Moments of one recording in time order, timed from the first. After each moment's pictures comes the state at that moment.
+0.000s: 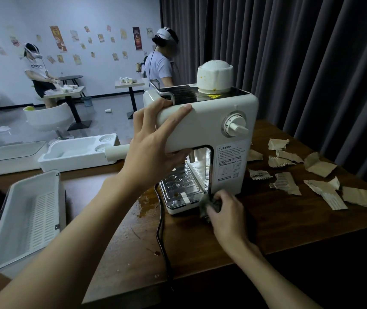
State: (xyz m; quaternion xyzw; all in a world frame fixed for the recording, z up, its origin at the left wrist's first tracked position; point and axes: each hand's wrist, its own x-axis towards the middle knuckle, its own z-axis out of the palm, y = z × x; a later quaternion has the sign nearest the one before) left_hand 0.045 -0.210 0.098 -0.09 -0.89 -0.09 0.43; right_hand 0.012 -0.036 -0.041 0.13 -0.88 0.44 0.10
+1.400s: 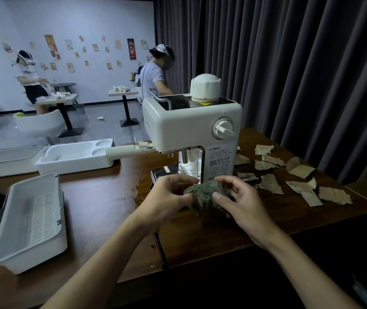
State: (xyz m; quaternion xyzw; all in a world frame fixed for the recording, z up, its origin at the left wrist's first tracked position) left_hand 0.085 -0.169 0.037 -0.02 -0.75 -0.66 0.06; right_hand 0.034 0.030 0.022 0.26 -0.70 0.66 -0.05
